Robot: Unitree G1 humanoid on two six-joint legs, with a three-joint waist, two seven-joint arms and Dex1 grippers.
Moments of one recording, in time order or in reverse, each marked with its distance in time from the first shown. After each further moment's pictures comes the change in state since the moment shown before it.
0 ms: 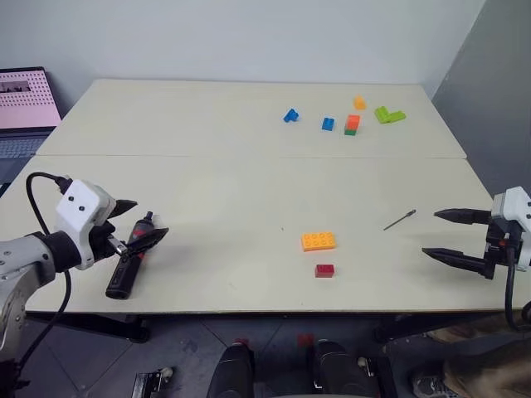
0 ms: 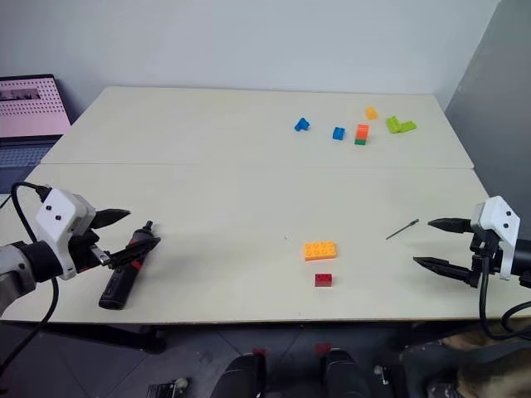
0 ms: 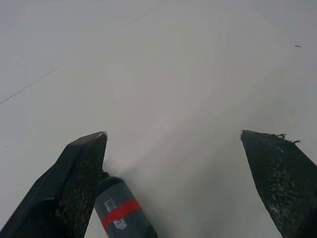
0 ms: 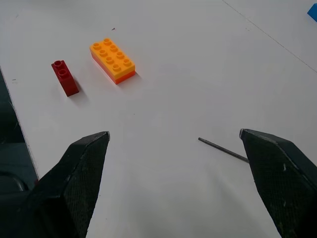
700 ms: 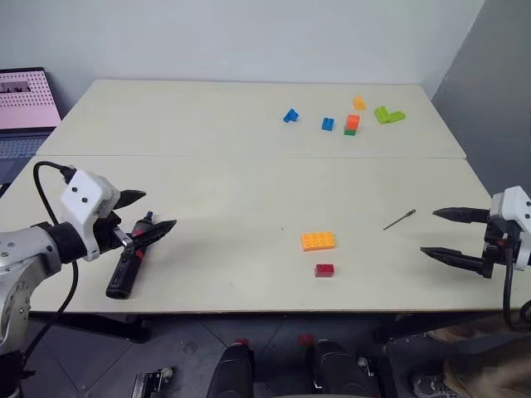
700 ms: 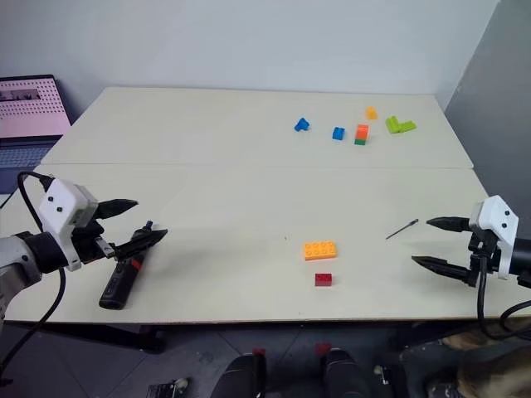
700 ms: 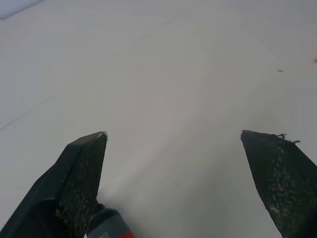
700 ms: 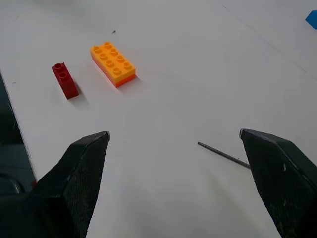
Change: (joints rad) left arm -0.046 -0.003 -0.035 -0.005 -0.016 -0.040 -0.019; right arm -0.011 0.011 0.001 -0.020 -0.004 -0.003 -0.017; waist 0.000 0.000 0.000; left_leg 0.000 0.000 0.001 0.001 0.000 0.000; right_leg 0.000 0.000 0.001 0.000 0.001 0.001
